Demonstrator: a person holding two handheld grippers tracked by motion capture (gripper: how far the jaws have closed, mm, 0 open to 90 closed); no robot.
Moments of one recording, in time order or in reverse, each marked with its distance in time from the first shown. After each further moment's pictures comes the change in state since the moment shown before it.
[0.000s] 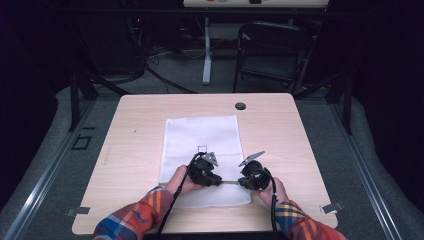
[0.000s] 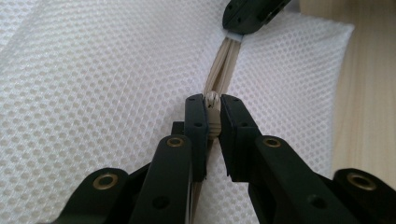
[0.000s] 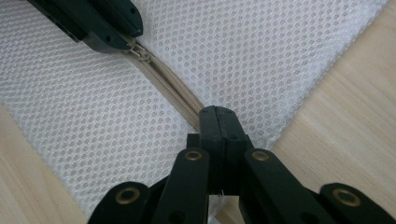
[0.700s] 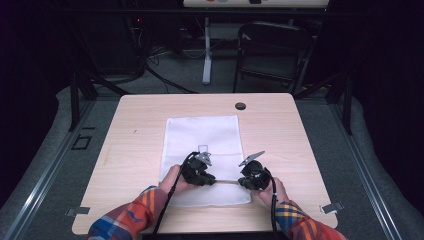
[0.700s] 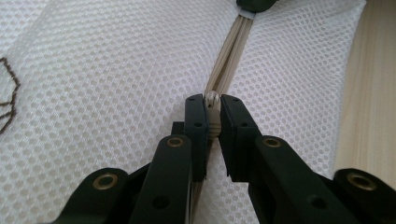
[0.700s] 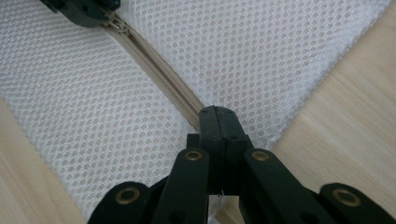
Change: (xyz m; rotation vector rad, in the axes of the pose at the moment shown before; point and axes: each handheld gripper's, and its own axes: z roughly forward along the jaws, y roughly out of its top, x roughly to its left) left arm 0.006 -0.014 -0.015 0.008 0.025 -0.013; right arm 0.000 0.000 0.000 -0.002 0.002 0.007
